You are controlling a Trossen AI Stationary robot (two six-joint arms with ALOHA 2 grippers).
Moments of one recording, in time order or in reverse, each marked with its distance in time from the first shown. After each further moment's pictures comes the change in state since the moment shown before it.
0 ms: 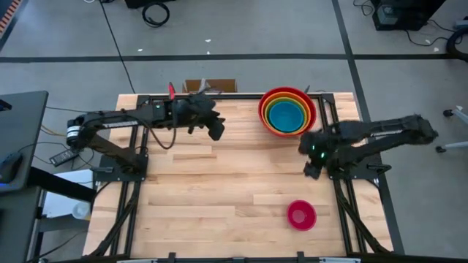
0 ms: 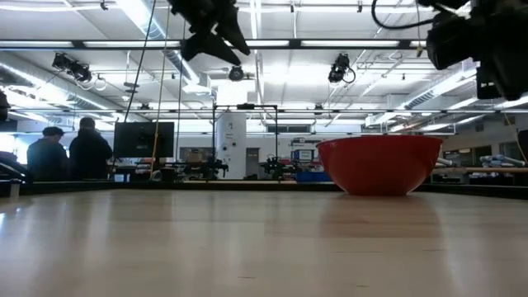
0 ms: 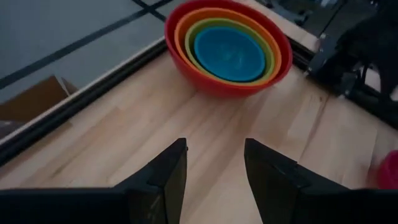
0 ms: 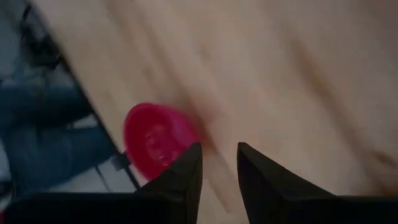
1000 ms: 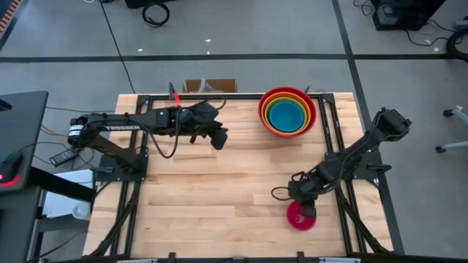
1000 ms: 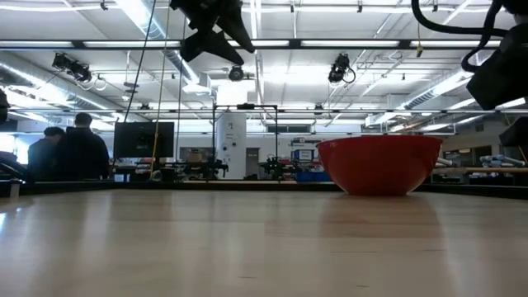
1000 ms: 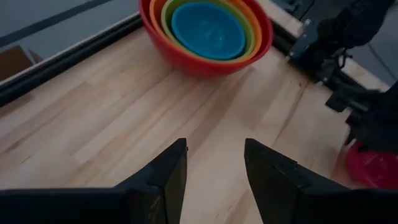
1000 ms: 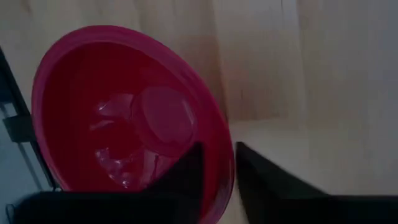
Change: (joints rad) left arm -0.095 0.028 0.000 -0.014 -0.004 -0.129; right arm 0.510 0.453 -0.114 0.469 0.160 0.067
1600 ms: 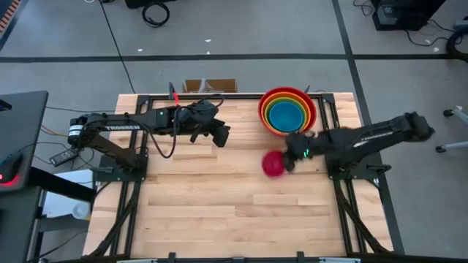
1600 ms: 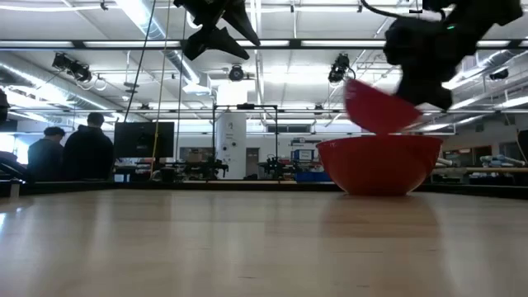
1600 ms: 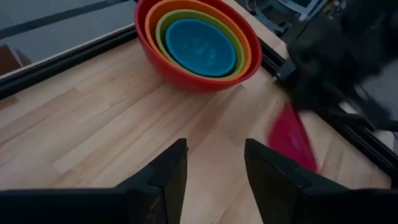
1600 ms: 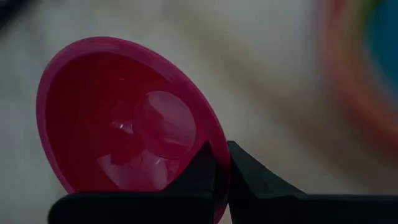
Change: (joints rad) left arm 0.000 0.000 0.000 0.061 0.000 -0.063; right arm -0.486 -0.379 0.002 0.048 0.440 -0.091
